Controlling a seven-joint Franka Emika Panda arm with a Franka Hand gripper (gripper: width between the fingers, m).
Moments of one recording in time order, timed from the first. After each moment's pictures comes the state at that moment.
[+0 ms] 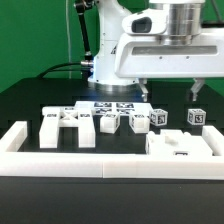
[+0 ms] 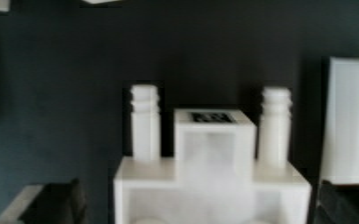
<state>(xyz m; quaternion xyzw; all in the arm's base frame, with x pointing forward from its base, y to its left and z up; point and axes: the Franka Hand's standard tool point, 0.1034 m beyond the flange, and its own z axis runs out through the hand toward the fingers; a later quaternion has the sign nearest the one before) 0.529 0.053 0.079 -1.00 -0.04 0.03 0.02</state>
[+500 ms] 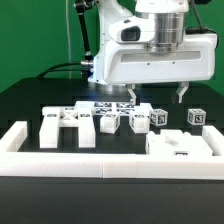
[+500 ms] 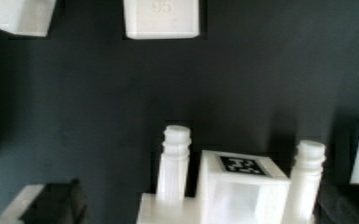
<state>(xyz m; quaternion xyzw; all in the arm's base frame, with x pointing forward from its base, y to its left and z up) 0.520 0.046 0.074 -1.00 -0.06 0.05 0.02</state>
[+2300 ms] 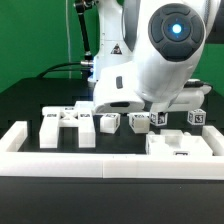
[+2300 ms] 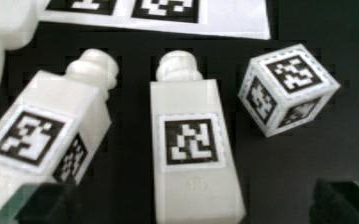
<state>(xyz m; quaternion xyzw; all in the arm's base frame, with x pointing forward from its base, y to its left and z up) 0.477 0.027 0.033 -0.90 -0.01 0.44 0.01</state>
